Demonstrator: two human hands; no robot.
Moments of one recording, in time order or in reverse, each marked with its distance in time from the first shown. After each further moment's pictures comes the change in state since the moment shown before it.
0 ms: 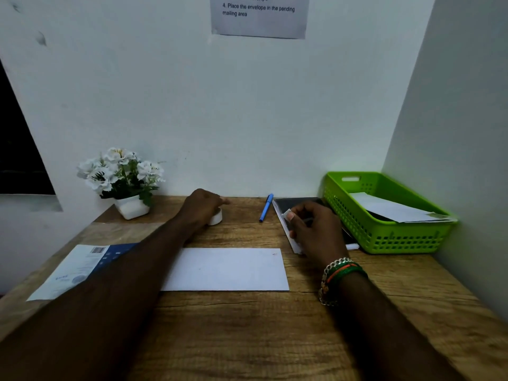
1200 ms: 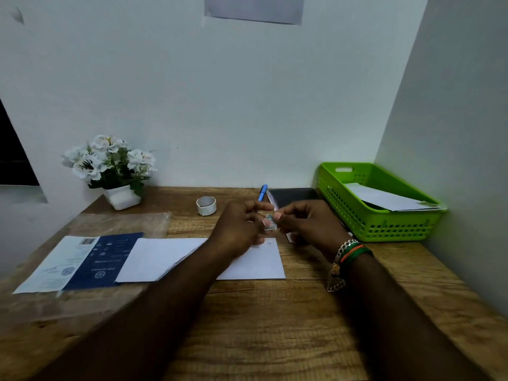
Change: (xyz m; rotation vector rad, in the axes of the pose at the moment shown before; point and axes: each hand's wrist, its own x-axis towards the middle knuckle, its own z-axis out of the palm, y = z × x) left_hand -0.098 0.043 0.061 -0.271 -0.234 0.067; right_hand -0.005 -0.010 -0.016 0.251 -0.358 0.177
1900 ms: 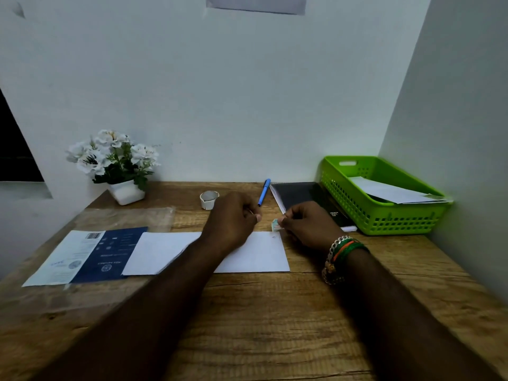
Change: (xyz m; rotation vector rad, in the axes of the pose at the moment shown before) left_hand 0.005 -0.002 -0.015 0.551 0.150 0.147; right_hand 0.008 0.012 0.012 -0.436 0.006 0.079
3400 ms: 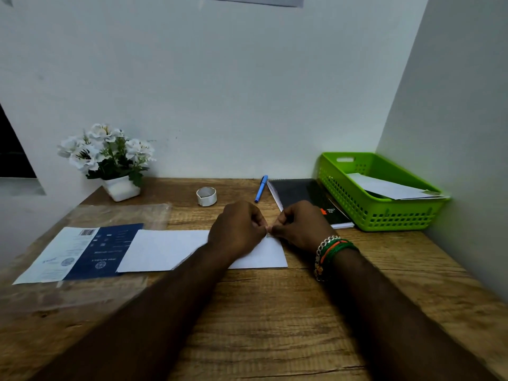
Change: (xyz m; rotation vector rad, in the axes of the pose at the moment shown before) left_hand -0.001 -0.009 0.028 0.125 -0.091 -0.009; right_hand -0.010 -0.012 0.008 -0.144 0.005 0.022
